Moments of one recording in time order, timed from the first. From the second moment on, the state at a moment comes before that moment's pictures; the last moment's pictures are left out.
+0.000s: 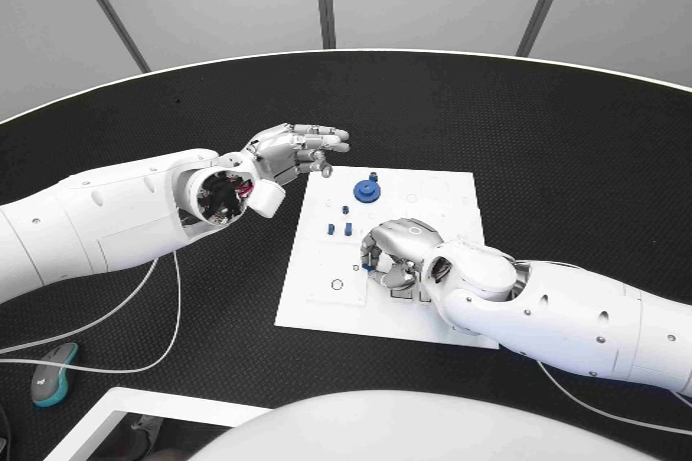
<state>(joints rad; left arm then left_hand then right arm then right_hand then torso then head) 1.21 -0.85 -0.05 1.38 0.09 0.08 0.18 1.32 -0.16 0.60 -0.03 0.11 0.85 0.20 0.29 0.33 0.99 0.13 0.38 0.15 1.12 0.05 1.09 0.50 0.17 1.05 0.12 0.92 0.58 1.03 -0.56 -0.09 1.51 -1.74 -0.29 -0.25 1.34 -0.23 0.59 0.01 0.18 0.99 0.13 0.31 0.46 1.22 0.07 0.11 0.23 1.47 -0.02 1.39 1.31 0.08 1.47 0.08 1.26 1.31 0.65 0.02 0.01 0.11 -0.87</state>
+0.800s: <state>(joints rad) 1.21 -0.85 -0.05 1.39 0.09 0.08 0.18 1.32 -0.16 0.60 -0.03 0.11 0.85 0.20 0.29 0.33 0.98 0.13 0.38 0.15 1.12 0.05 1.09 0.50 0.17 1.05 0.12 0.92 0.58 1.03 -0.56 -0.09 1.52 -1.74 -0.30 -0.24 1.35 -0.20 0.60 0.01 0.22 1.04 0.12 0.33 0.47 1.24 0.05 0.12 0.25 1.47 -0.02 1.40 1.31 0.08 1.47 0.08 1.25 1.31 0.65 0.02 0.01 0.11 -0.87</state>
